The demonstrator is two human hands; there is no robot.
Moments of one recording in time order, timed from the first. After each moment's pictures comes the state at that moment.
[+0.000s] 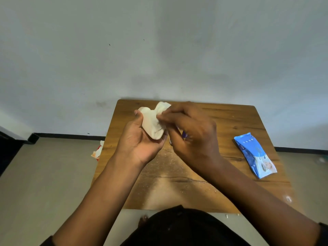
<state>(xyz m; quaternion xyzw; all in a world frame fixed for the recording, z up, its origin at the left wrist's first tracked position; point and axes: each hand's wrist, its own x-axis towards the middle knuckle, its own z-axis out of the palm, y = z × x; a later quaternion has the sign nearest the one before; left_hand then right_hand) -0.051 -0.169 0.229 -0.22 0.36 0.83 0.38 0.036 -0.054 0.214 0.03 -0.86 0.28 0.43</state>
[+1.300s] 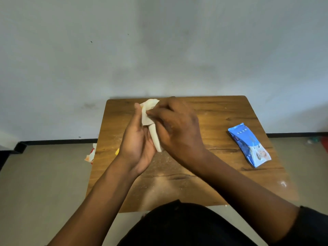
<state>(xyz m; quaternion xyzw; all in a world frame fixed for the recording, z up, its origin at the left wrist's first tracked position) -0.051 -0.168 0.204 0.01 0.41 0.82 0.40 0.009 -0.061 0.199 -0.05 -0.87 0.27 0.40</state>
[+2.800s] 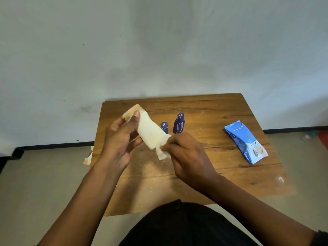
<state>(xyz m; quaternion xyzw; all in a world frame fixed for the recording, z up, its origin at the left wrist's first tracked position) -0.085 -0.174 0.175 -0.06 0.61 0.74 0.28 0.075 -0.043 0.128 -0.03 -0.94 0.22 0.25</state>
